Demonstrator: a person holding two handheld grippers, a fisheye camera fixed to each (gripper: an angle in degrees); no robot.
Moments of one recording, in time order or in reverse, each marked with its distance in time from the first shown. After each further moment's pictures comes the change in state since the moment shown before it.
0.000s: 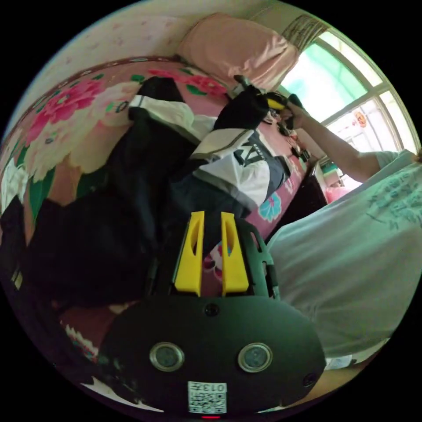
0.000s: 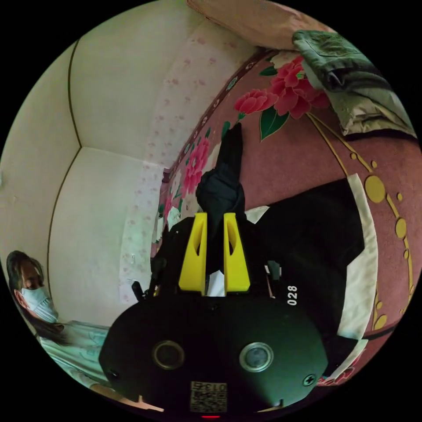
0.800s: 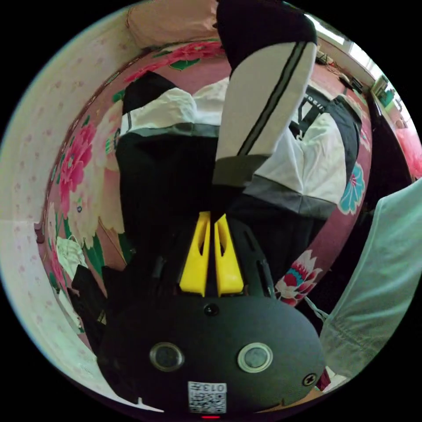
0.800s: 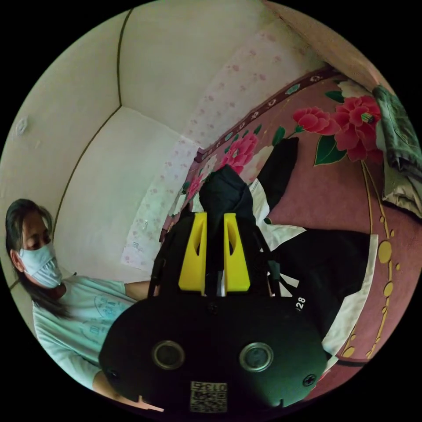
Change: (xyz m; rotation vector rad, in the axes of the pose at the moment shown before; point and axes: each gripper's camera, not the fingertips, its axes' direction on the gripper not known) left arm 0.180 -0.054 0.167 -0.265 -0.530 0.287; right arm -0.064 0.032 -0.050 -0.100 -0.118 -0.275
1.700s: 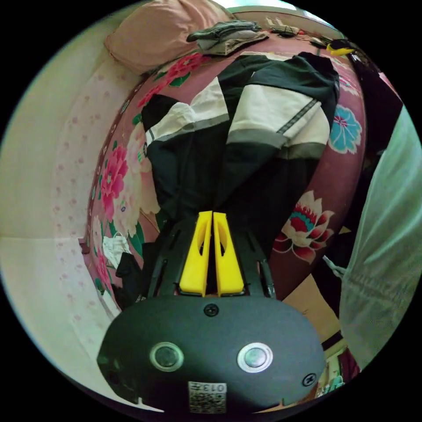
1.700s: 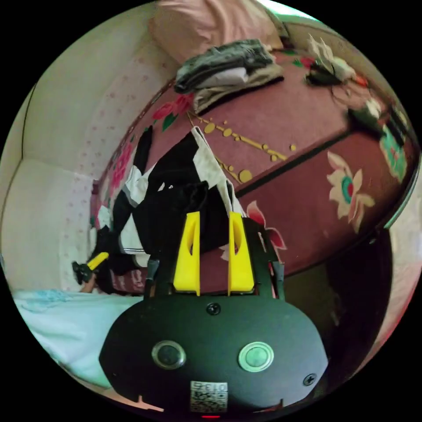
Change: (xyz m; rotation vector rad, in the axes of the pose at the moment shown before) left arm 0.154 0.019 -0.016 0.036 -0.299 0.141; right arm -0.049 0.284 -0.082 0.155 0.516 0.518
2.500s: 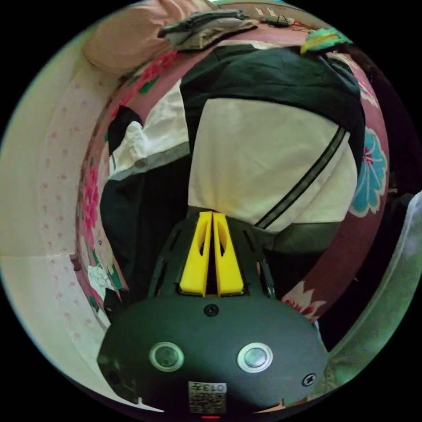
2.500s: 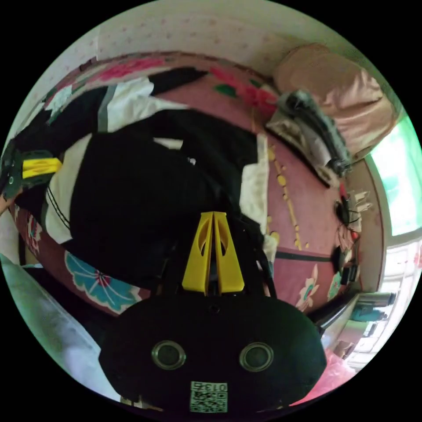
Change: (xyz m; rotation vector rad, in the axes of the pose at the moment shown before) left arm -0.001 -0.162 0.084 -0.033 0.066 0.044; right arm -0.318 0.057 0.102 0.047 0.708 -0.736
